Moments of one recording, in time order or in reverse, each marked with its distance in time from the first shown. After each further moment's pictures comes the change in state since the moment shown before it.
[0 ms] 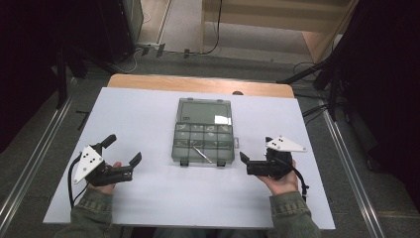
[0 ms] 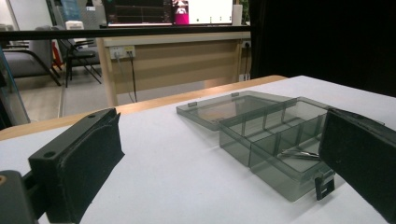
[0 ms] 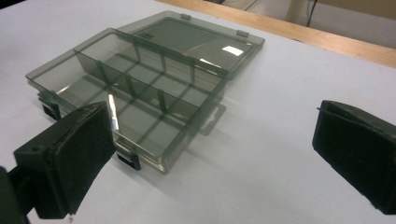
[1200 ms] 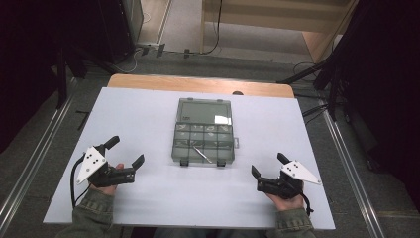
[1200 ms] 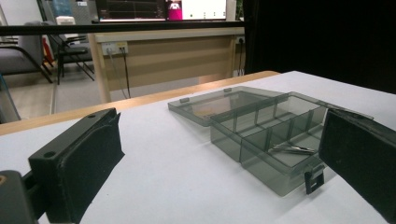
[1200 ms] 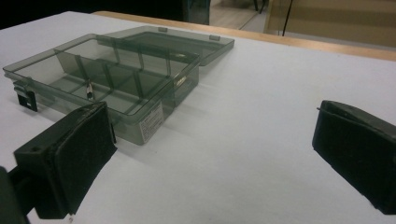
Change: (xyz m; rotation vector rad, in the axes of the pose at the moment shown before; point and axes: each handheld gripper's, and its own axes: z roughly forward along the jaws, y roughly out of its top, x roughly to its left) left arm -0.005 -0.002 0.002 0.018 -0.026 0.002; right arm -0.010 -0.070 -0.015 -0.180 -0.066 0.058
